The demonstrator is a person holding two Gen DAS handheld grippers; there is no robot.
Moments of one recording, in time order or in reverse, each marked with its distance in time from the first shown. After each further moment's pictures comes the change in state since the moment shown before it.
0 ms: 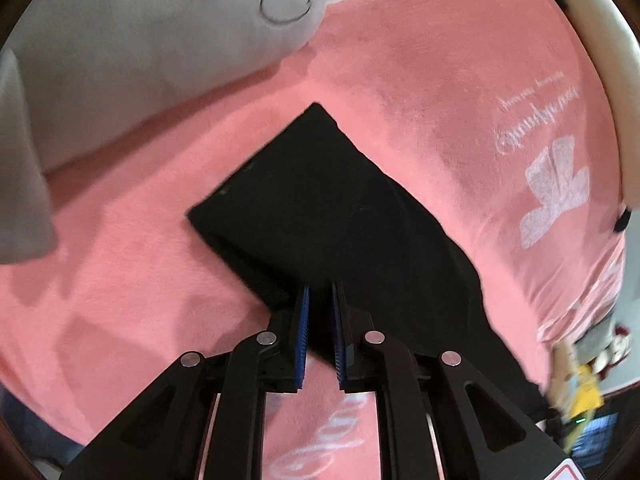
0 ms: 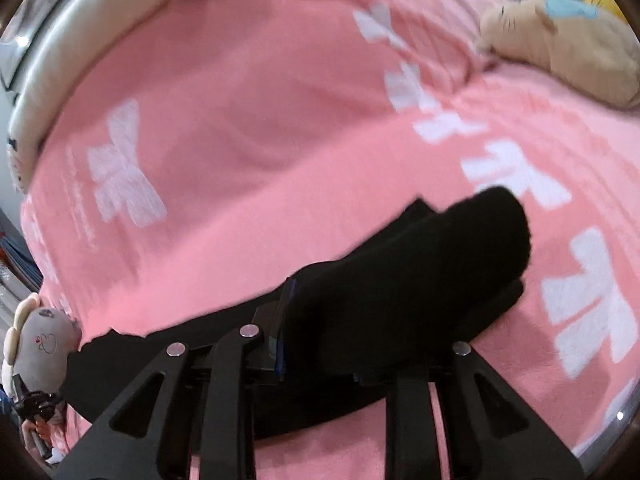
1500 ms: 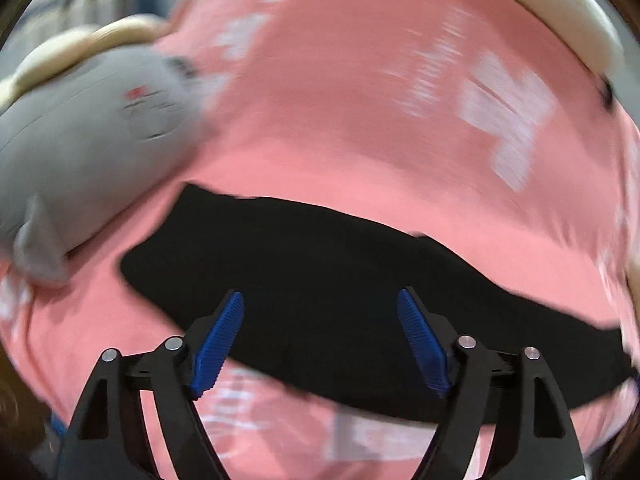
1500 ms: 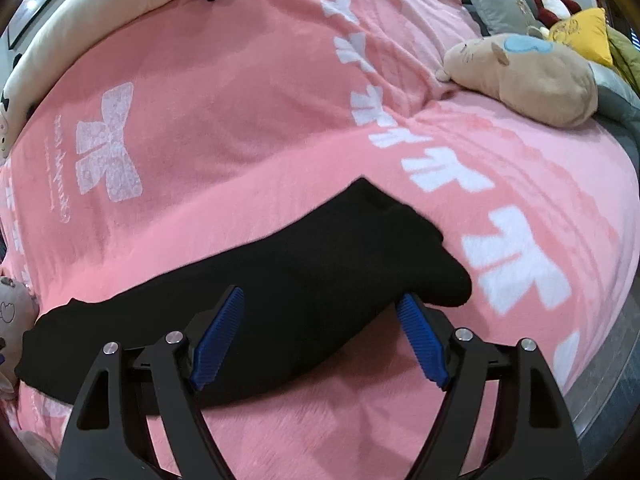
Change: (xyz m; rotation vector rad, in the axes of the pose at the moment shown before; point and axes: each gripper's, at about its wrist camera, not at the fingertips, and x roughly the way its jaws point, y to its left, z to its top) left arm 0.010 -0.166 -0.095 0.414 -0.267 0.178; right arm -0.047 -0.001 -0.048 -0.086 -0.059 -0.159
